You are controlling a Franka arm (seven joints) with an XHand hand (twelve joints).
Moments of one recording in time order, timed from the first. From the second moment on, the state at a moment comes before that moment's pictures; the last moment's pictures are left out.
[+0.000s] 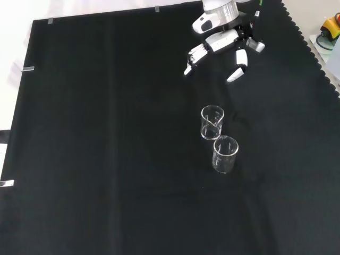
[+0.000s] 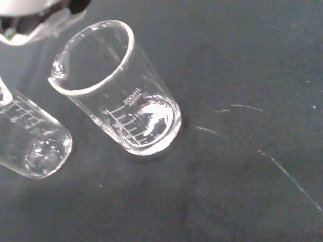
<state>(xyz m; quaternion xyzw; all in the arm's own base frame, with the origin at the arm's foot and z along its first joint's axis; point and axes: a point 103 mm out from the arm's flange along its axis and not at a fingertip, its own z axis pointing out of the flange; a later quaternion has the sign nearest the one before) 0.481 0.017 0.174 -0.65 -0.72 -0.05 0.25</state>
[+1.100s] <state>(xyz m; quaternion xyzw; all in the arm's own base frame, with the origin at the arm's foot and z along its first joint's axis) 0.489 0.013 0.122 -0.57 -0.75 -0.13 0.33</state>
